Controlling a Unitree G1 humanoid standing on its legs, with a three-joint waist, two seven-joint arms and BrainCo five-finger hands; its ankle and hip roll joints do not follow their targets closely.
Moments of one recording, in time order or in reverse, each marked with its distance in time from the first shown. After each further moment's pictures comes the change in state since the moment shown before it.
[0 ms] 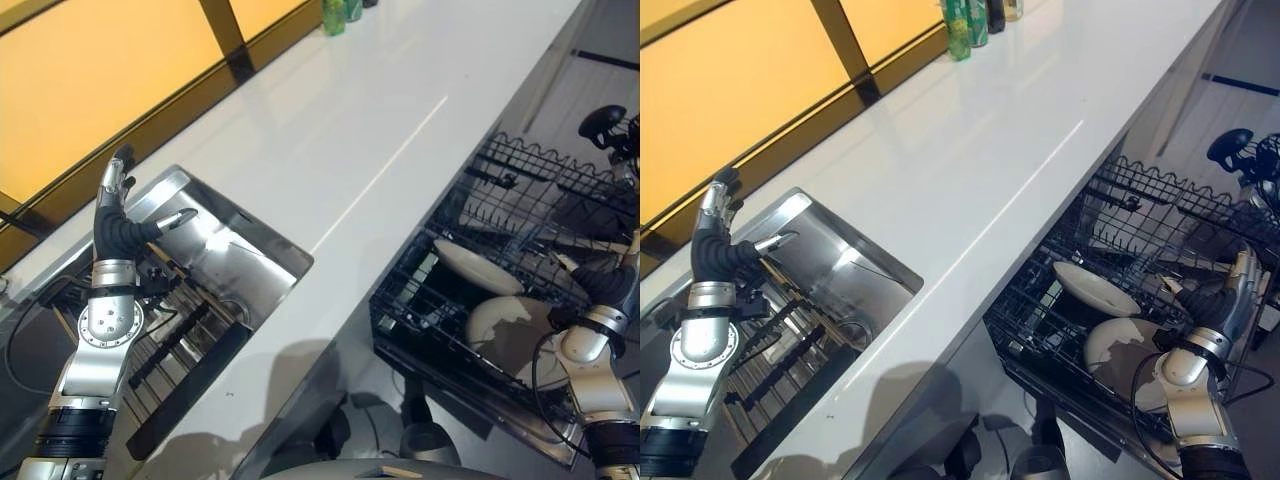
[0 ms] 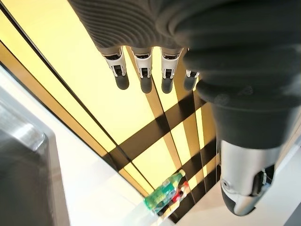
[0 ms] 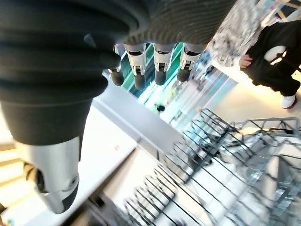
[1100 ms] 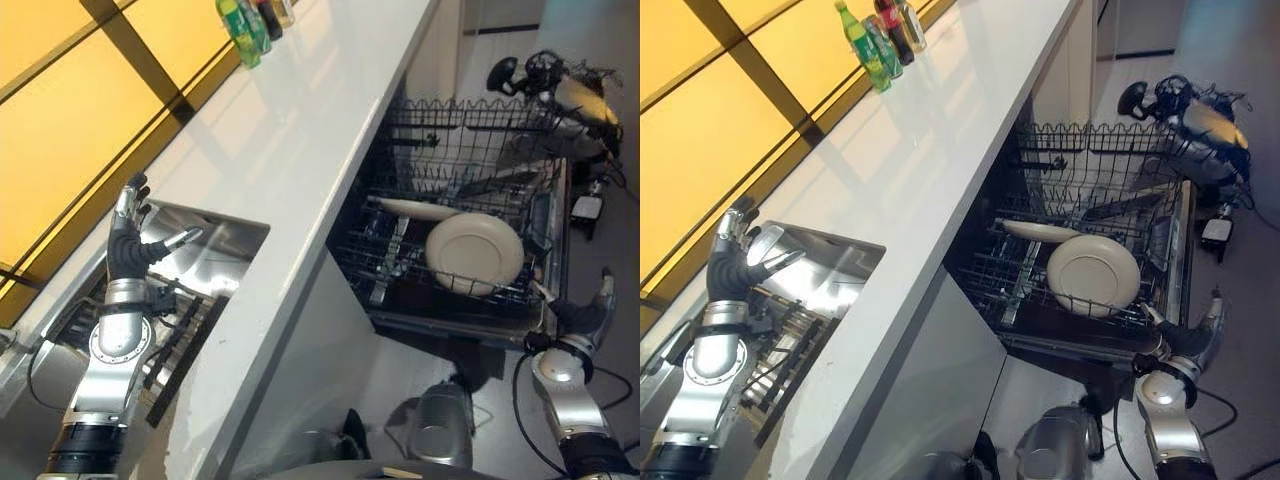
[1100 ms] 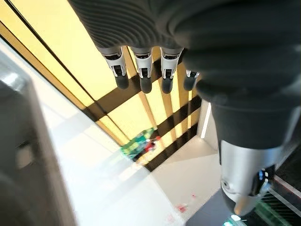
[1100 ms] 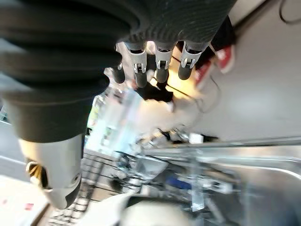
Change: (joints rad) left arm 0.037 -0.040 -0.013 0.012 -0.074 0.017 -0.011; right arm 0.018 0.069 0.083 0.151 0.279 -0.053 0.069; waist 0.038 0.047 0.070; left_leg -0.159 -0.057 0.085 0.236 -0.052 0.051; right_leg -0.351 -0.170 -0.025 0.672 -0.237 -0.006
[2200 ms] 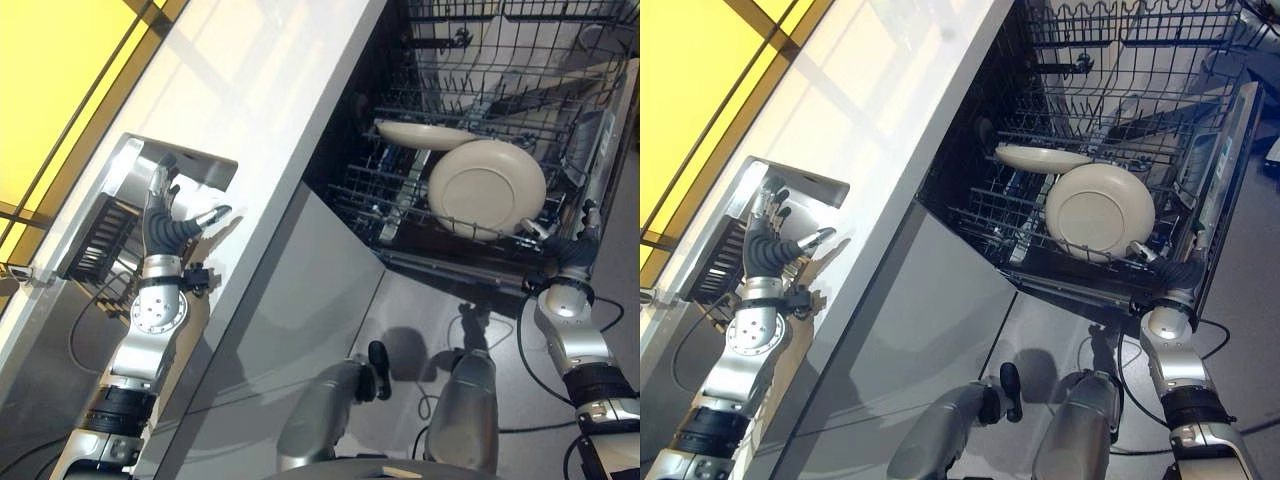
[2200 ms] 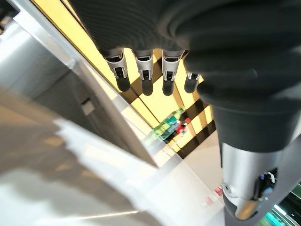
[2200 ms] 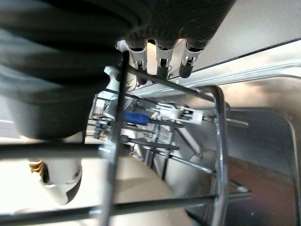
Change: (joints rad) left arm -0.157 -0.030 -0.153 0.051 0.008 0.016 0.144; right arm -0.339 -0.137 0.133 0.147 0.134 -0.035 0.073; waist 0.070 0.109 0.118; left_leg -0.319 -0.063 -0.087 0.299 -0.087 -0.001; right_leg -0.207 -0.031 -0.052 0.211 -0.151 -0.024
